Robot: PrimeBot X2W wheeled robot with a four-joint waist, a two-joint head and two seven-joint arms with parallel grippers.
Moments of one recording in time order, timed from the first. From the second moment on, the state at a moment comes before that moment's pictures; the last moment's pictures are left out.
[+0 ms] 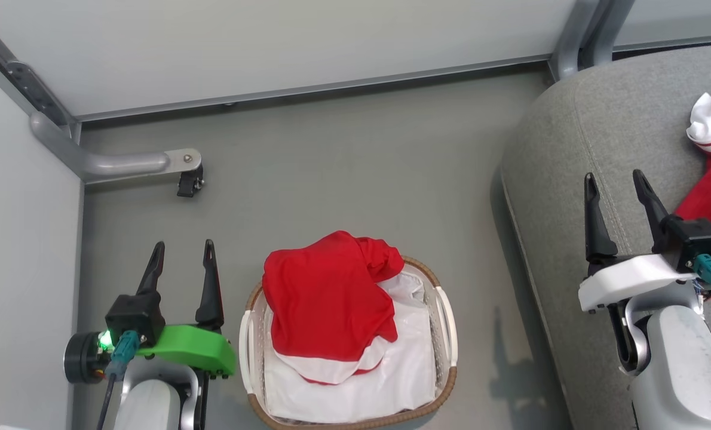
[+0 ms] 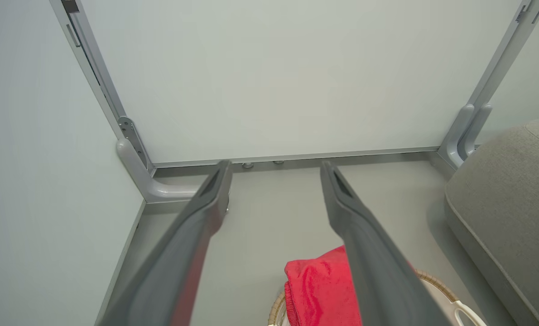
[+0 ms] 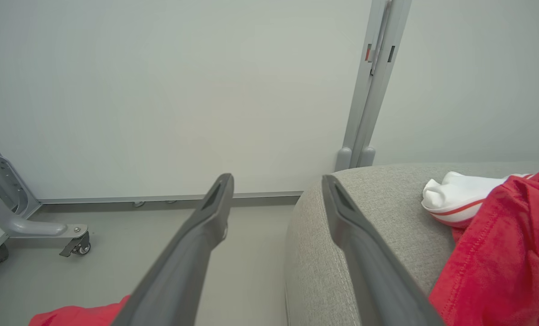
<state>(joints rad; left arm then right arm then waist) -0.21 0.05 -0.09 0.36 -0.16 -0.05 -0.26 -0.34 -0.06 -0.14 0.32 0.05 0.13 -0.26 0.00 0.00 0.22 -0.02</state>
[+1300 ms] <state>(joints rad) -0.17 0.05 -0.19 0.43 -0.24 -0.06 -0.26 -0.30 -0.05 -0.06 0.31 0.07 0.13 -0.26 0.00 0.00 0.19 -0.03</state>
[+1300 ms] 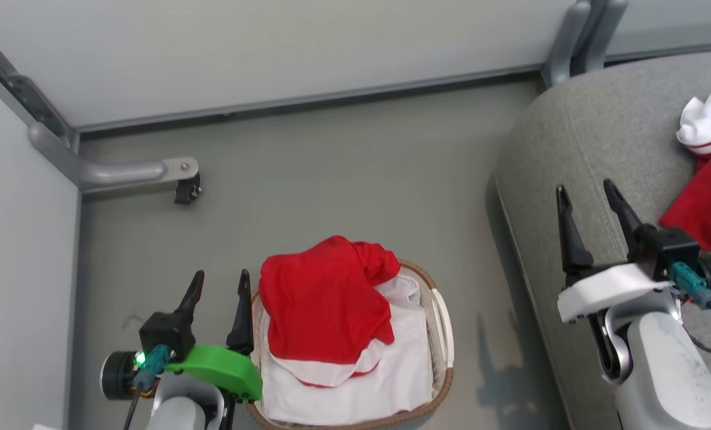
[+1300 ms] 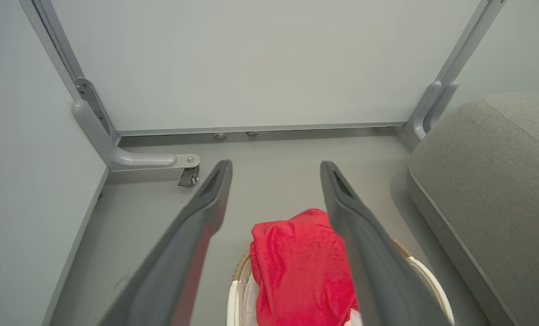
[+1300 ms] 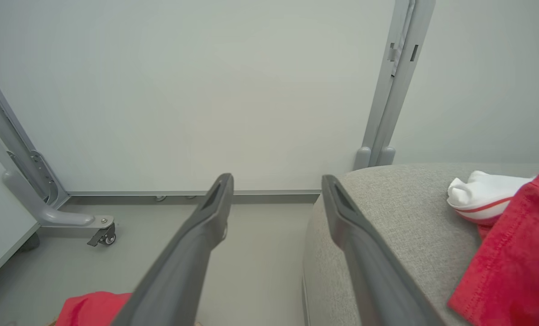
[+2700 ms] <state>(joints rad) -0.79 0.05 -0.45 1.12 -0.22 -0.02 -0.26 -0.57 -0.05 0.03 0.20 0.16 0.13 -0.26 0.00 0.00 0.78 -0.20</state>
